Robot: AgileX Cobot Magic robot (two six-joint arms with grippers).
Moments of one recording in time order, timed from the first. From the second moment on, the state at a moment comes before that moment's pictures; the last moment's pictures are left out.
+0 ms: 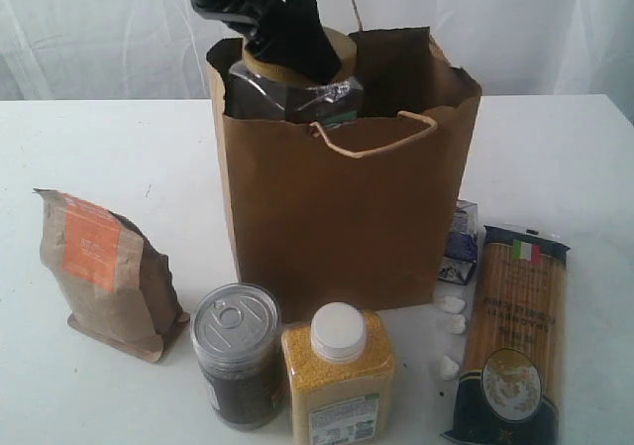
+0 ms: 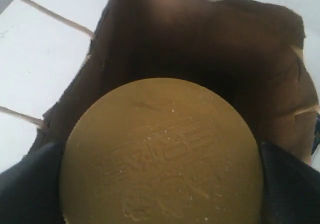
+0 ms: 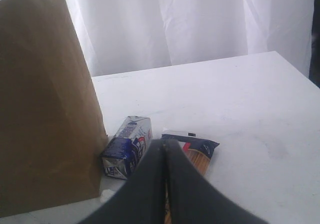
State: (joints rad) left arm -0.55 1.78 -1.92 -0.48 1.16 0.68; right arm 0.10 0.01 0.00 -0.04 0.19 0.18
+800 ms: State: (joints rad) left arm -0.55 1.72 -1.60 -0.60 0.92 0.87; right arm 0.10 0.01 0.00 -0.04 0.19 0.18
